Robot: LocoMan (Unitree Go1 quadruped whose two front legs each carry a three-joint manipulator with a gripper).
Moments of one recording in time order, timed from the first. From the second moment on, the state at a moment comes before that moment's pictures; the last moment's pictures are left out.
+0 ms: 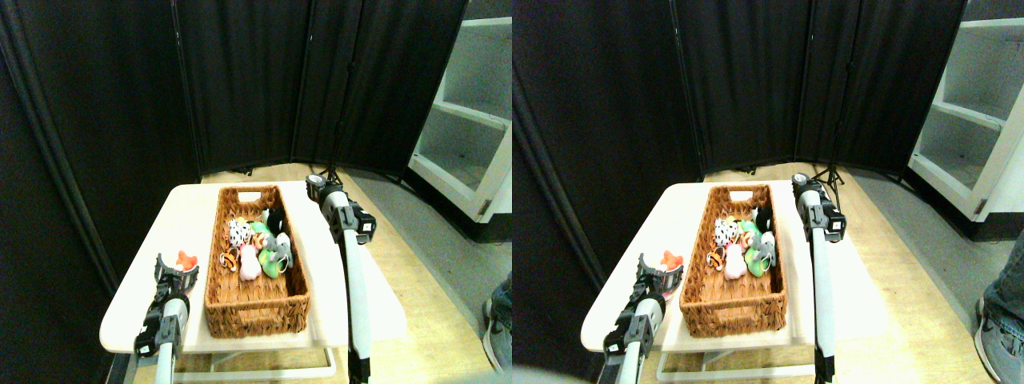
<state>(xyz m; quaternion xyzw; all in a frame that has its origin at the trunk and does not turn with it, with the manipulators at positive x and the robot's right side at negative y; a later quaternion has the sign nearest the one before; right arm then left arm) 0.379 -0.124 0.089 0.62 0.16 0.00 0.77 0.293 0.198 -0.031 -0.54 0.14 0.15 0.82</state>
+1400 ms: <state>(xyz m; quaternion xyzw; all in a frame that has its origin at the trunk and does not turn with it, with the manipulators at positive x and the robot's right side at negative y) 0.361 -0.143 0.091 0.65 0.14 0.01 0.75 0.337 0.149 0.063 -0.48 0.13 0.03 0.87</state>
